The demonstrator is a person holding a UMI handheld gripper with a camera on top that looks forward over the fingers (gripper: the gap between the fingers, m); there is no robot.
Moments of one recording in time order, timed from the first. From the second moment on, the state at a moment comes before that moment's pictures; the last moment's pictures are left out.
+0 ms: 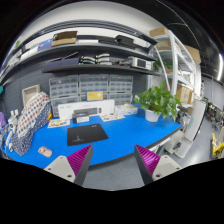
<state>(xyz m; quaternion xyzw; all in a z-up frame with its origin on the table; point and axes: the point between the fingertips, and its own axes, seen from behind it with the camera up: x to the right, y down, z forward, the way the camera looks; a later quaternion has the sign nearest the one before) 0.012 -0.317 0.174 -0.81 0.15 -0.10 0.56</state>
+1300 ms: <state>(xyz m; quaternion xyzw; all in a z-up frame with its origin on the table) -0.303 -0.044 -0.011 -0.91 -0.02 0.02 0.41</state>
